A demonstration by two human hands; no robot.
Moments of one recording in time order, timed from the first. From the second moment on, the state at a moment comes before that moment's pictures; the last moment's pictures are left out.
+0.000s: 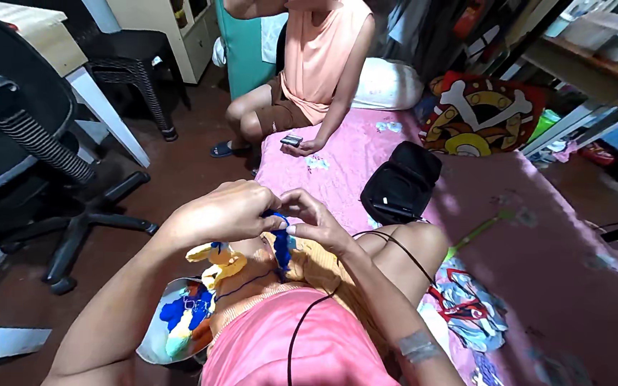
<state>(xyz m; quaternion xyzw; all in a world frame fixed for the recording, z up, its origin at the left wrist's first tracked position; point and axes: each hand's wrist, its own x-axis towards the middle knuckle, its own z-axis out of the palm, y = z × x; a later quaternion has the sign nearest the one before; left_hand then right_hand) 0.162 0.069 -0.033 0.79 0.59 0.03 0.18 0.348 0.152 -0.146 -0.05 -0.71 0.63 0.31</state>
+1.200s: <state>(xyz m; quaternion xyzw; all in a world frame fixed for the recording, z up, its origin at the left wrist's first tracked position) 0.160 0.074 -0.036 0.78 0.58 0.02 0.22 0.351 0.161 -0.159 0.05 -0.62 0.78 0.10</state>
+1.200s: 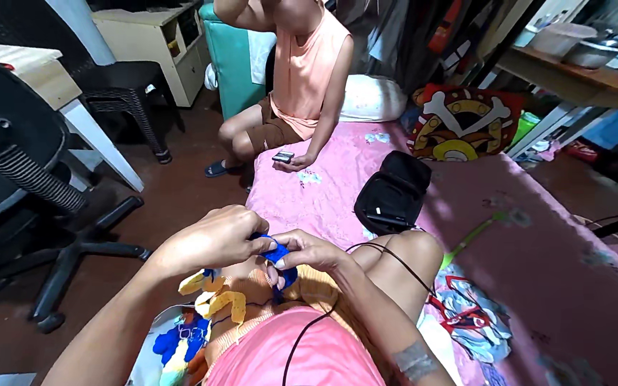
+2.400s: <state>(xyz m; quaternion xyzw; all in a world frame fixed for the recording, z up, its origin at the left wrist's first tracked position) 0.098 0.038 -0.117 0.70 0.54 0.15 0.45 0.386 0.139 -0.198 -0.01 -0.66 0.75 0.02</state>
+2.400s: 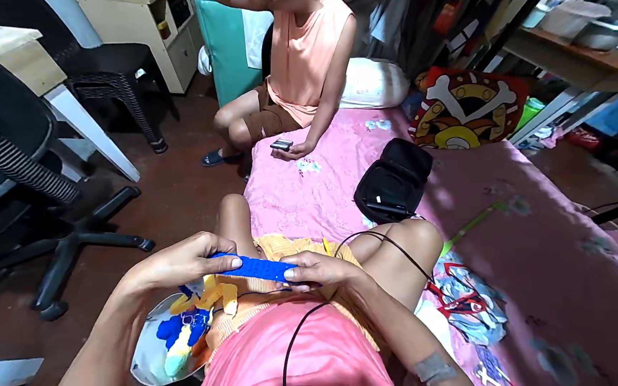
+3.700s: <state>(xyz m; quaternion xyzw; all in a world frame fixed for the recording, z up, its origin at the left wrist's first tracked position) 0.139 0.044 -0.213 0.61 0.47 0.16 0.61 0.388 0.147 -0.207 -0.17 -0.80 0.57 -0.09</state>
